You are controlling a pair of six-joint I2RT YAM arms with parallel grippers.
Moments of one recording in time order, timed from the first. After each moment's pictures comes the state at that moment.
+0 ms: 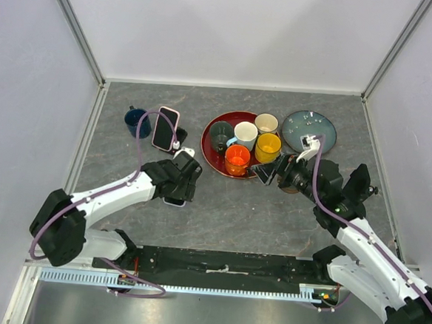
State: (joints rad) left arm -0.74 1.26 0.80 -0.67 -0.33 -0.48; right arm 0.48 0.83 0.56 0.05 -0.25 0.61
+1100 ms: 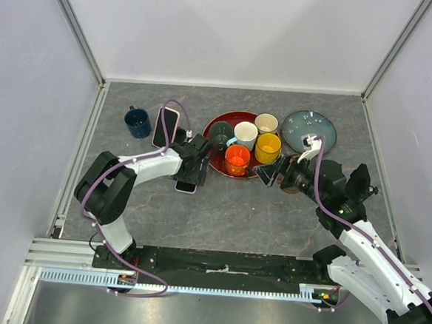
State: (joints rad) left arm -0.63 1.72 1.03 -0.55 -0.29 -0.43; right arm 0.48 0.79 0.59 -0.02 -0.24 0.54
